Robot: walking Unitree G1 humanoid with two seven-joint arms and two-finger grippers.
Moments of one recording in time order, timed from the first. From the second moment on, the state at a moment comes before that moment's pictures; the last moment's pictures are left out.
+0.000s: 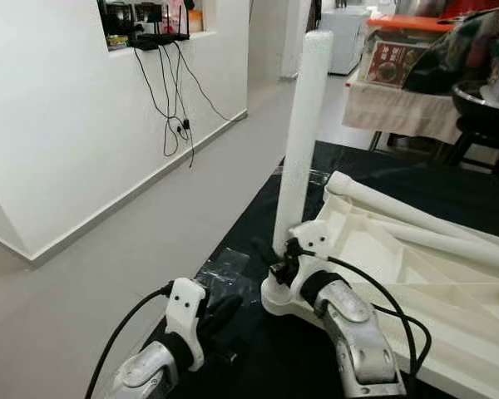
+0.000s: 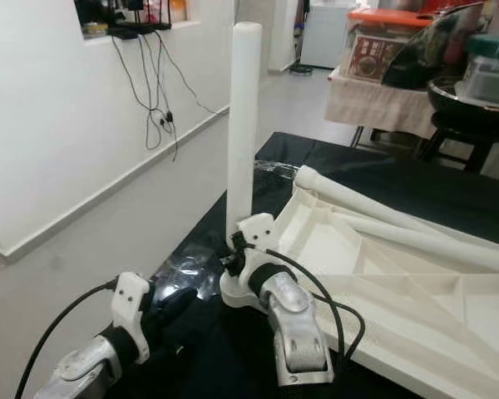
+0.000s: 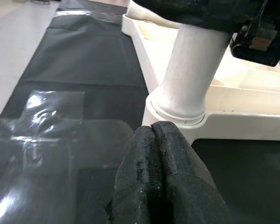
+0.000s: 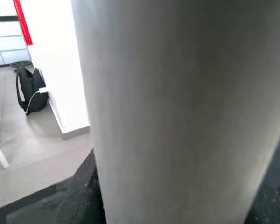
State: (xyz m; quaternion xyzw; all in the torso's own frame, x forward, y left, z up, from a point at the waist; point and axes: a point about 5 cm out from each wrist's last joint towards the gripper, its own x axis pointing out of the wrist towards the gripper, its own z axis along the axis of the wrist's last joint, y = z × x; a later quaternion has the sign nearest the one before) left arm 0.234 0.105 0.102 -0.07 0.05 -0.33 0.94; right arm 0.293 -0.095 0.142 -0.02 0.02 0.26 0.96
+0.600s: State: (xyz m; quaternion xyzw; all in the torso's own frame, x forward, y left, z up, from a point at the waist) left arm 0.239 0.100 0.104 -0.07 0.04 -0.33 0.94; right arm 0.334 -0.122 0.177 0.00 0.01 0.56 0.83
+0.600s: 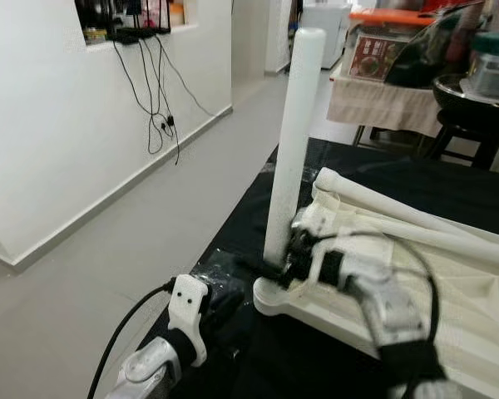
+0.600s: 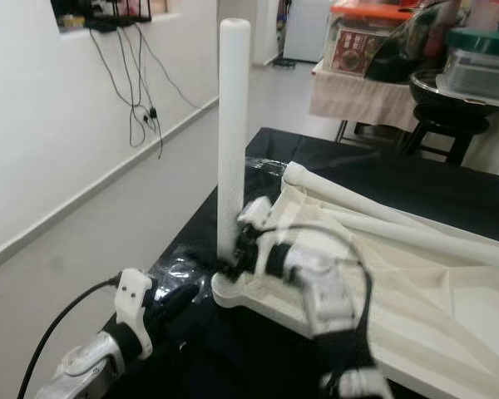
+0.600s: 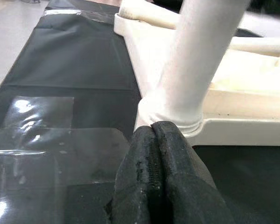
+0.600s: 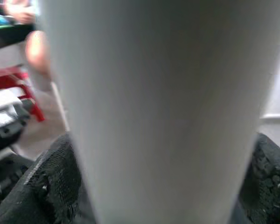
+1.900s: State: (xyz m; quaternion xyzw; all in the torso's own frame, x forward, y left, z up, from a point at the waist) left arm 0.235 0.105 0.101 -0.08 0.05 -0.33 0.94; right arm 0.301 -0.095 0.155 -0.02 0.00 0.25 0.97
